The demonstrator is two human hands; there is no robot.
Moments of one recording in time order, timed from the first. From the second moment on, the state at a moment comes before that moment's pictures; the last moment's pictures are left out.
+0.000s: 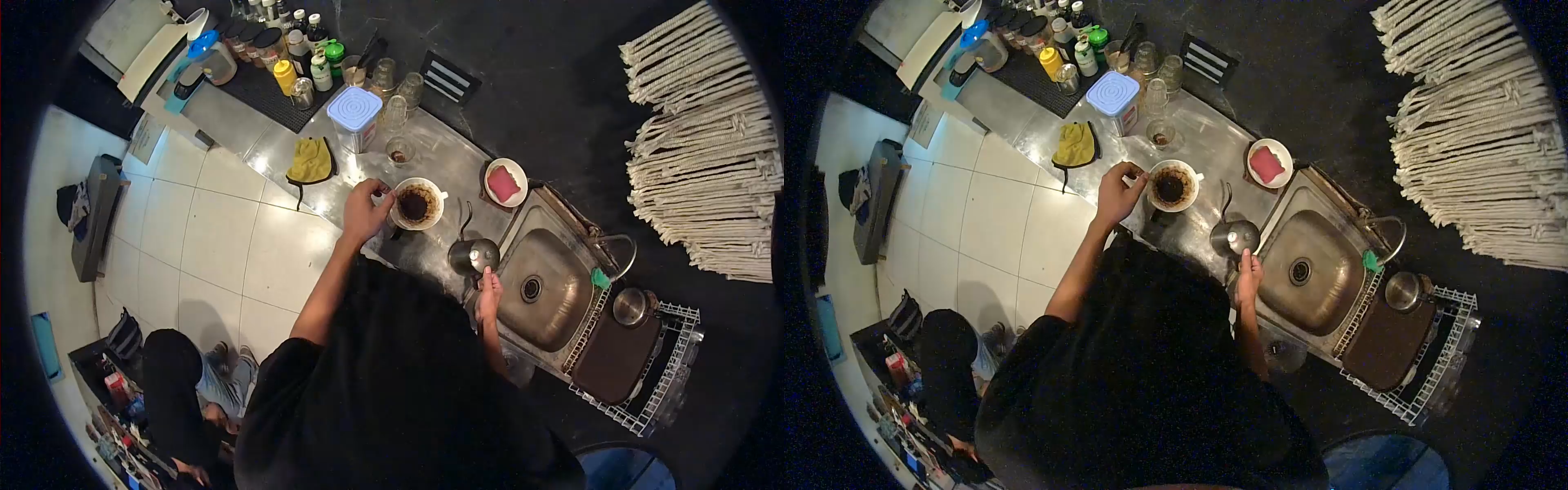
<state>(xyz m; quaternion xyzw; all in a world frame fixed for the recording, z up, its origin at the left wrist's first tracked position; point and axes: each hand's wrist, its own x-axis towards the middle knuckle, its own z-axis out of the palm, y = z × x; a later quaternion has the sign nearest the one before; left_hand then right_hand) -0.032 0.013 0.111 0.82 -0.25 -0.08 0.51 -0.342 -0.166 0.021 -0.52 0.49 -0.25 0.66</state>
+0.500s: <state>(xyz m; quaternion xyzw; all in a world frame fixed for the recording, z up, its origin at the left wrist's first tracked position) -0.045 0.005 0.083 0.79 -0.18 -0.10 0.58 -0.315 -0.220 0.152 -0.69 0.35 -0.16 0.61</state>
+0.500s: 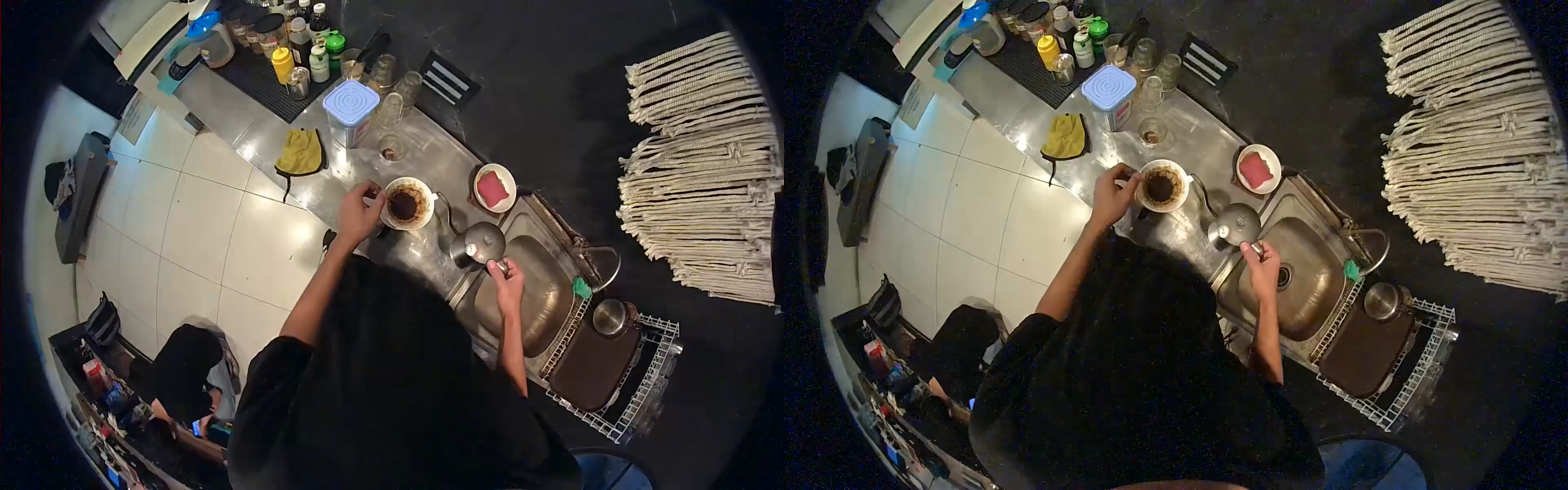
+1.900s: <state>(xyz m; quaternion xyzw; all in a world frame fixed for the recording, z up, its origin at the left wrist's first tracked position) -0.046 -0.001 0.079 0.71 -0.14 -0.14 0.68 -0.223 -0.192 0.259 -0.88 0.24 -0.06 0.40</state>
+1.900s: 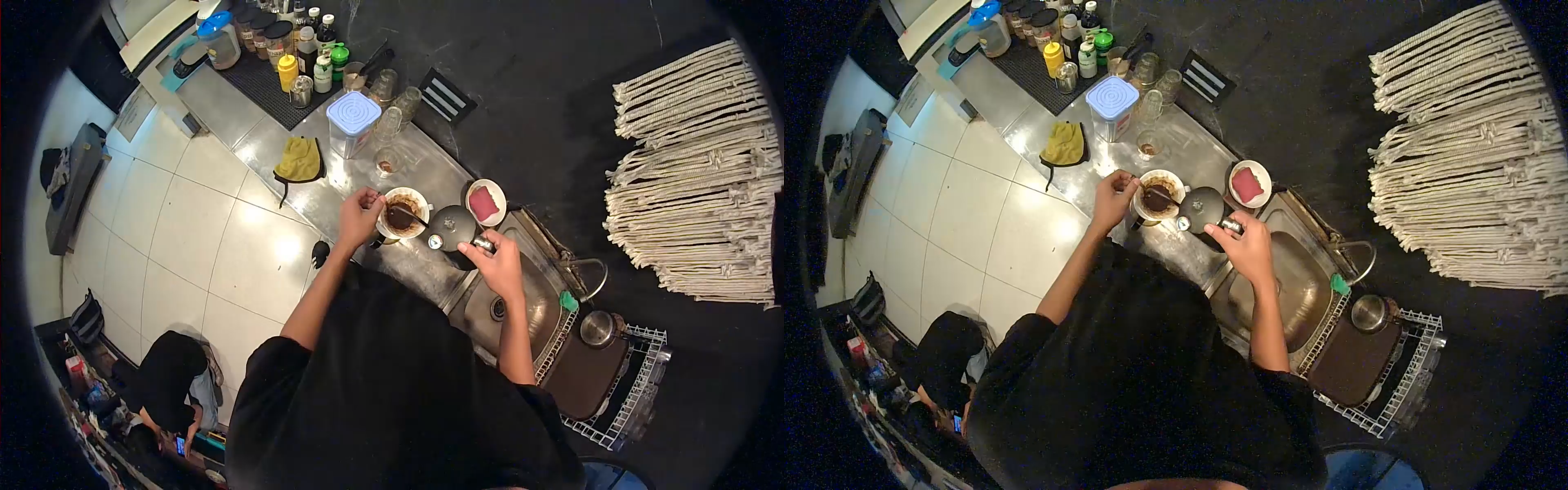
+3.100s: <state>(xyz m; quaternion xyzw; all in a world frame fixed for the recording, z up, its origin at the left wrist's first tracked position) -0.063 0.006 0.027 0.74 -0.19 -0.24 0.59 -0.220 -0.201 0.268 -0.88 0.28 -0.09 0.37</state>
